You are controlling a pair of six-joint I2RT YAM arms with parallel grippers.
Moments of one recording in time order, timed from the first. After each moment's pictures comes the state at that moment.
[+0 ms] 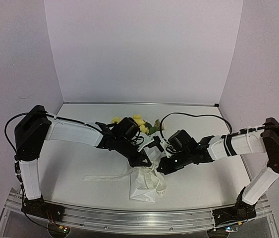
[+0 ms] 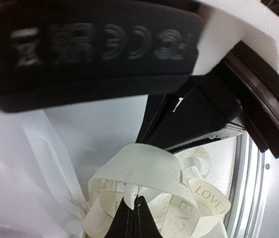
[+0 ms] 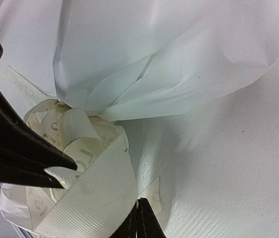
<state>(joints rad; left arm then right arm) -0.97 1.95 1.30 -0.22 0.50 0.06 0.88 1.63 0.85 -0.17 -0.20 0.45</state>
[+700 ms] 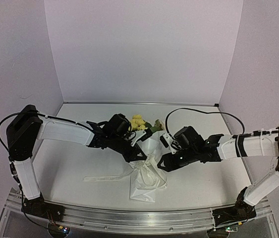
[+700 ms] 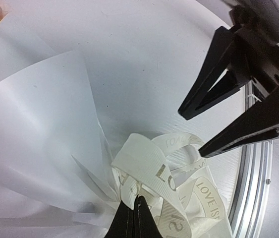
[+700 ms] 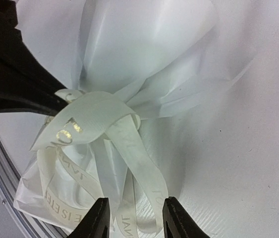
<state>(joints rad) -0.92 1.86 1.19 -0.12 0.46 -0.03 0.88 1.51 0.83 -0.21 -0.15 0.44</state>
